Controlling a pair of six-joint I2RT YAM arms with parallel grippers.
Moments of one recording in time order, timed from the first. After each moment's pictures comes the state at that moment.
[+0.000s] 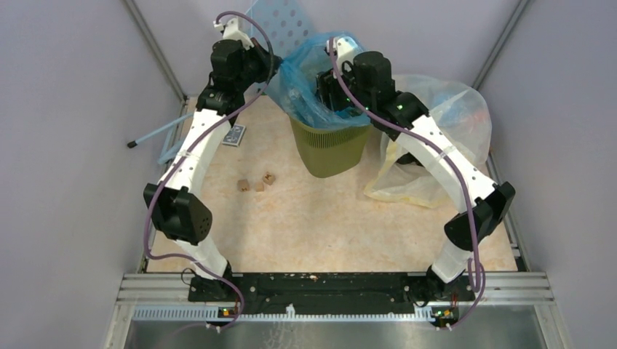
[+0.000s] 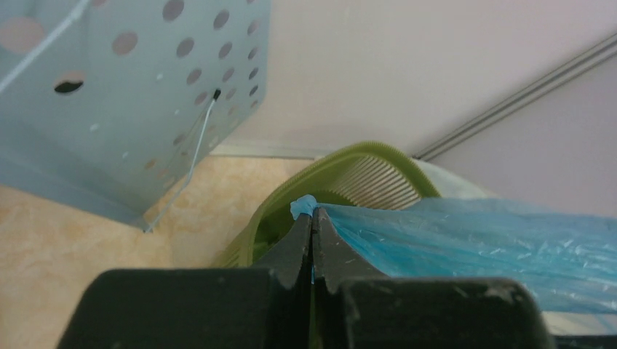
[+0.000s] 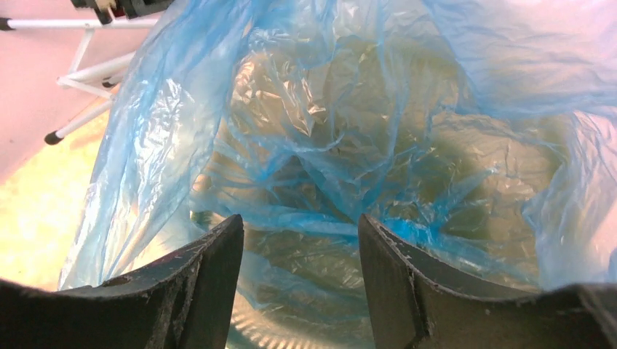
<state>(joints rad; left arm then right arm) -0.25 1.74 1.85 -0.19 0.14 -0.58 0.67 1.70 1.91 -0.50 -0.01 0.01</state>
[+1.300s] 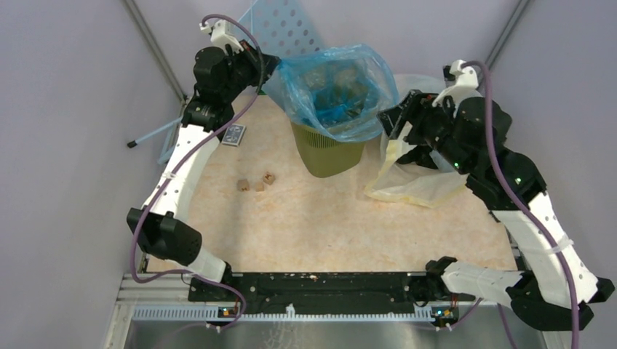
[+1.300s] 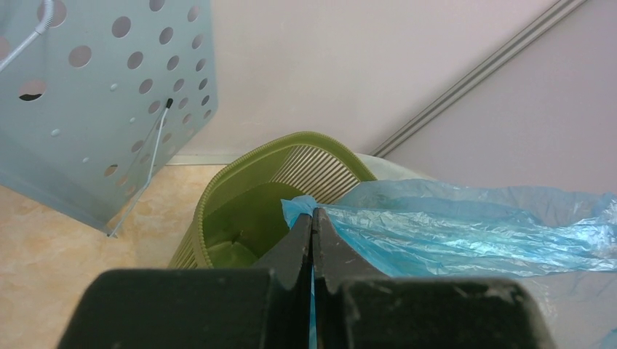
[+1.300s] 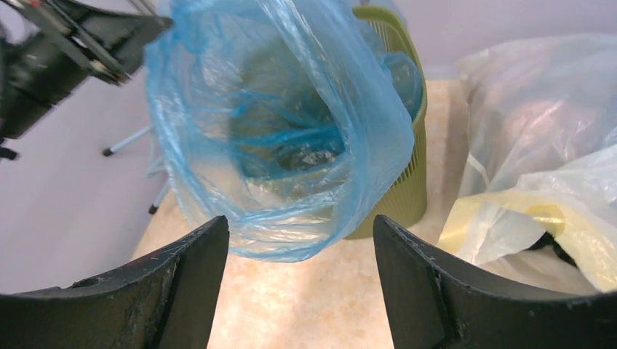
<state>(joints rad) -0.25 1.55 1.69 -0.12 0.23 -0.61 0.67 1.05 1.63 -0.72 0.23 0.42</state>
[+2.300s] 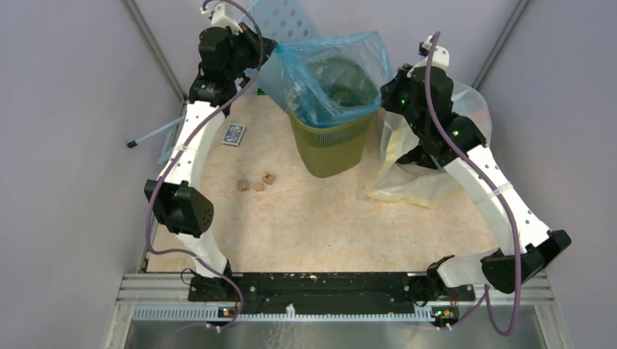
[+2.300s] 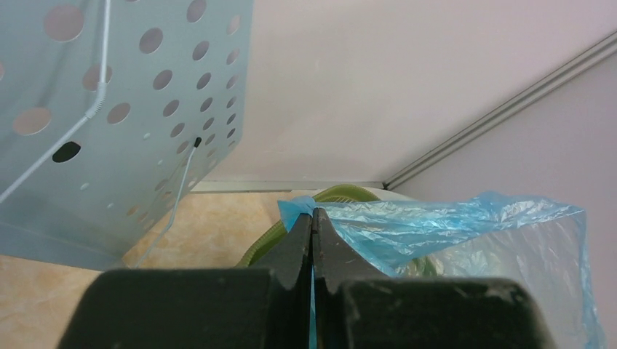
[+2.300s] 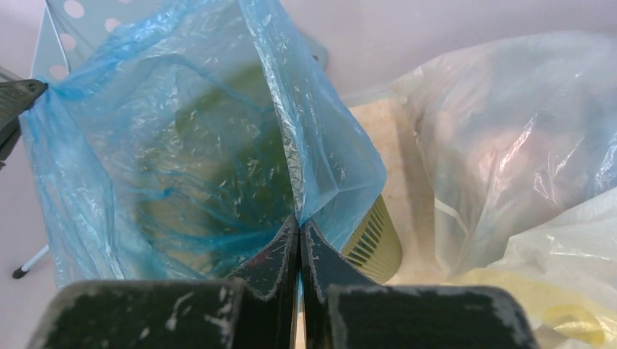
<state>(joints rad) -0.20 1.77 1.96 -0.16 0.23 -0.63 0.54 1.33 1.61 -0.49 0.37 0.51</state>
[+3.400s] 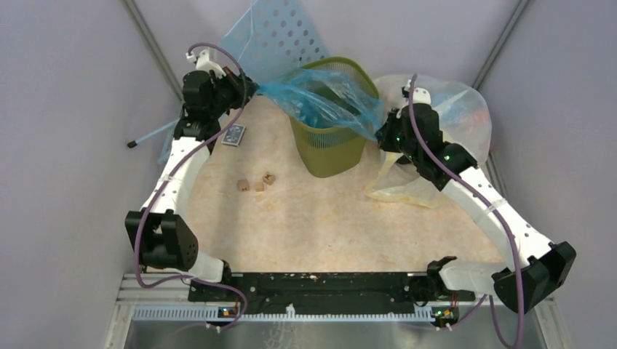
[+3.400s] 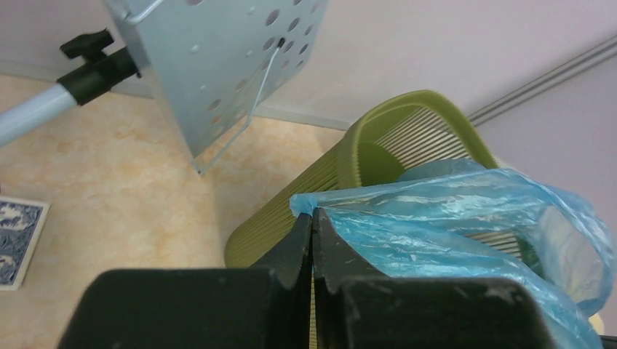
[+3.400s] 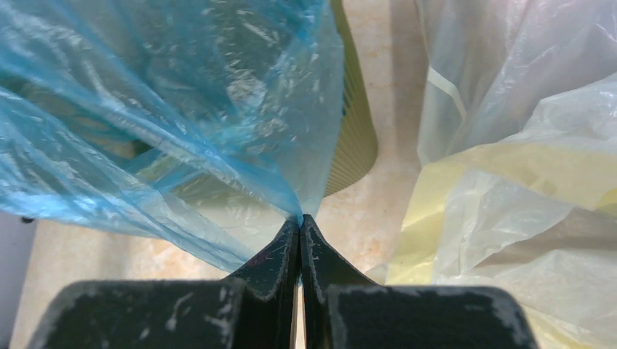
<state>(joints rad) -0.09 1.48 1.42 -0.05 0.31 -0.60 0.53 1.19 1.26 -0.50 0.21 0.50</state>
